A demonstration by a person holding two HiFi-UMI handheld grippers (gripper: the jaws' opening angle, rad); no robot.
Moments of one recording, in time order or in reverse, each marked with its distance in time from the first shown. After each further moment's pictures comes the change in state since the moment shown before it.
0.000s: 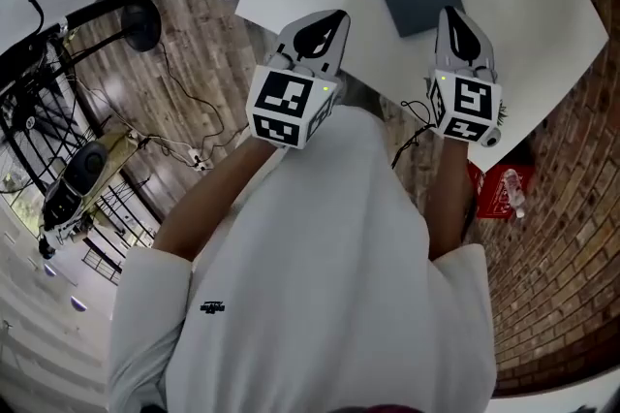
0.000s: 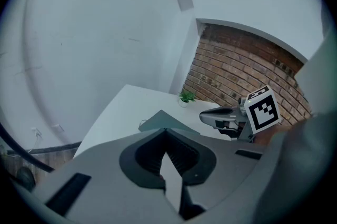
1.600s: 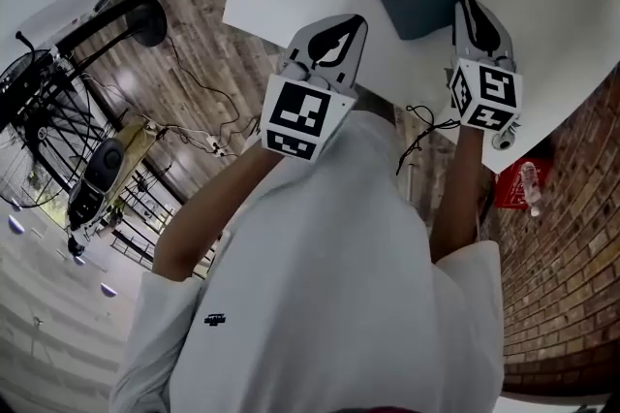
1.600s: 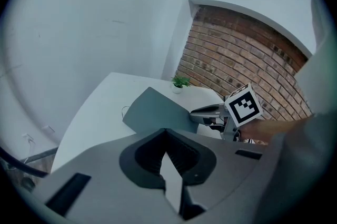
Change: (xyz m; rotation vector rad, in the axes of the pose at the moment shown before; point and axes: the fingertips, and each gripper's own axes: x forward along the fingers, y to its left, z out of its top) left arm 0.062 -0.022 -0.022 0.065 0.126 -0.067; right arm 0.045 -0.059 -0.072 0.141 0.112 -0.004
